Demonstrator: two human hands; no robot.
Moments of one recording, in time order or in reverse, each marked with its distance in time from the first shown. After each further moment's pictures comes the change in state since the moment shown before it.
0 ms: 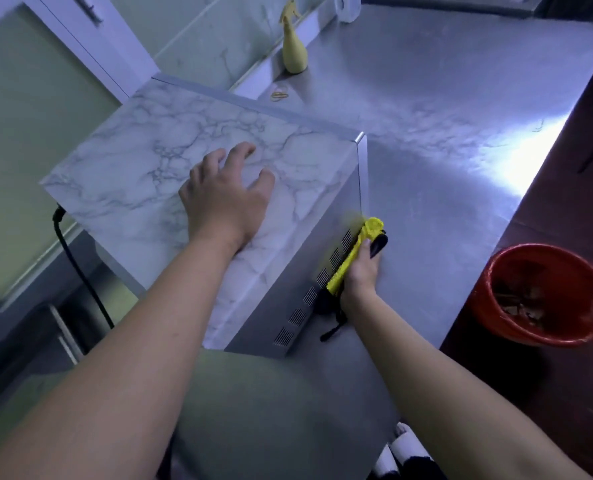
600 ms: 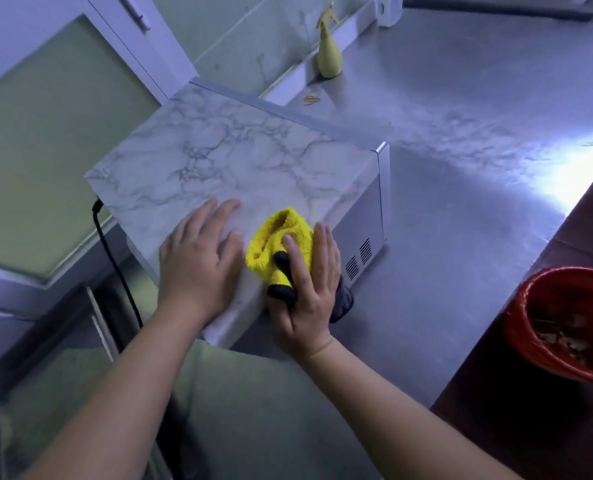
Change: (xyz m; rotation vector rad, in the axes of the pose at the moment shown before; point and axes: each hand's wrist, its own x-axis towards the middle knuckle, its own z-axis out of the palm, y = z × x) left_hand -0.076 -0.051 -0.031 0.058 -0.001 0.067; right_hand -0.124 -0.002 0.027 -0.452 -0.328 -1.408
